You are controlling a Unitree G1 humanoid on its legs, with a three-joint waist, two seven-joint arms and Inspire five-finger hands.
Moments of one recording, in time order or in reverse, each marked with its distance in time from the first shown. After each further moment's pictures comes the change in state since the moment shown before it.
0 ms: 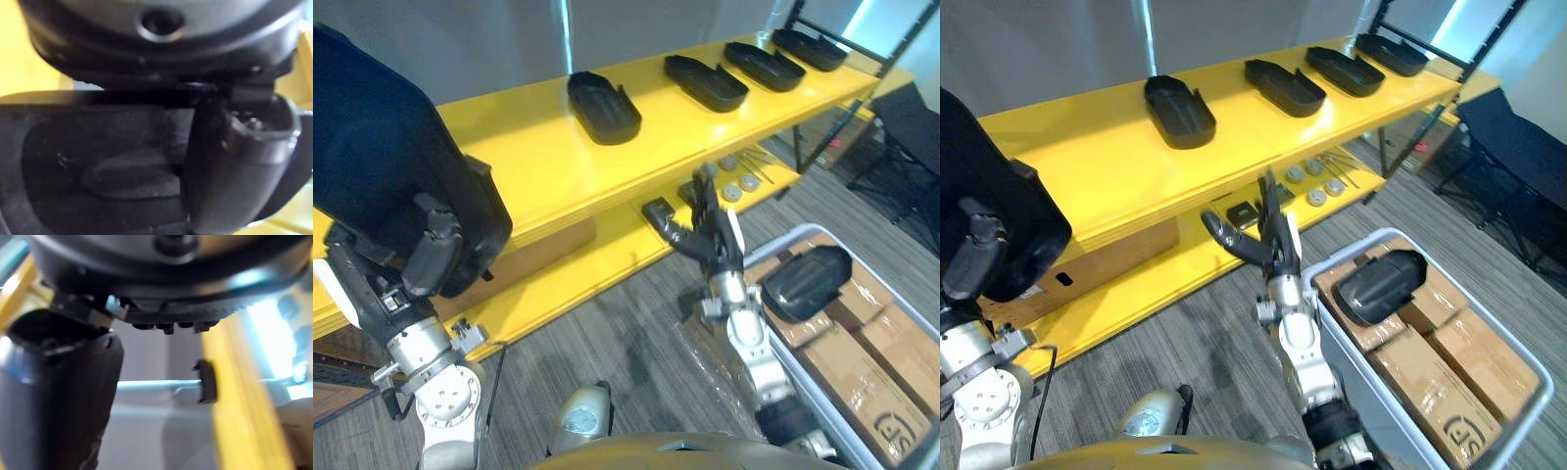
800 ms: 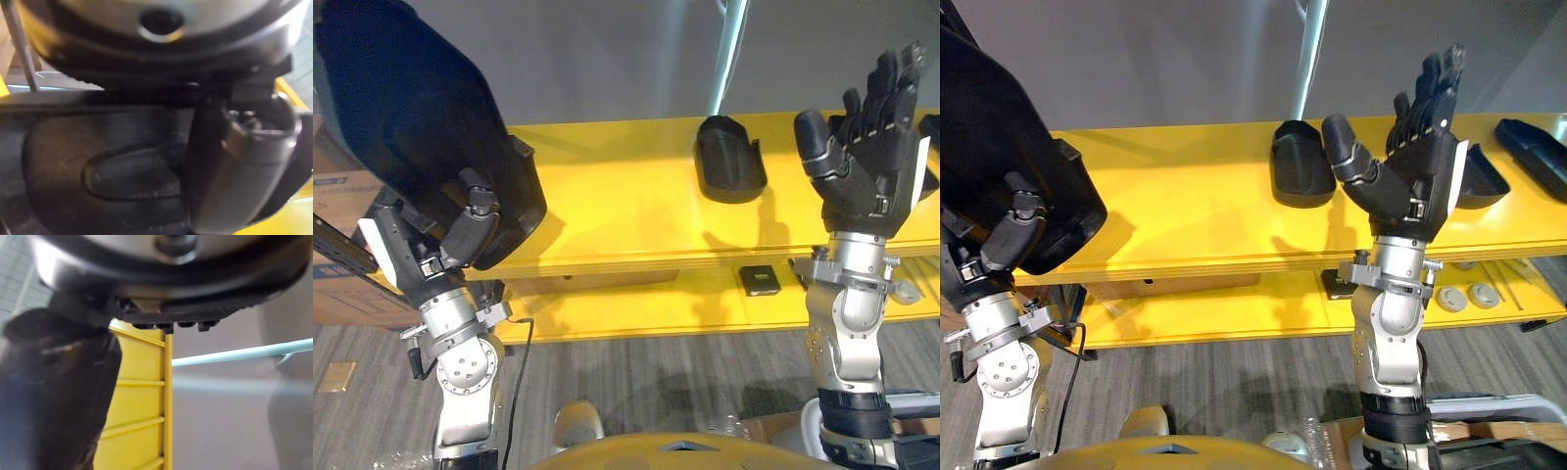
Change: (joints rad) left arm -0.079 0.020 -0.108 0.063 -0.001 0.003 -0.112; right arm 0.150 -0.108 -0.404 -0.391 0.098 0.063 0.004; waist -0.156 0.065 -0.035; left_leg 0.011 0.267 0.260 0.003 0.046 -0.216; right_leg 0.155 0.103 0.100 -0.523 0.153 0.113
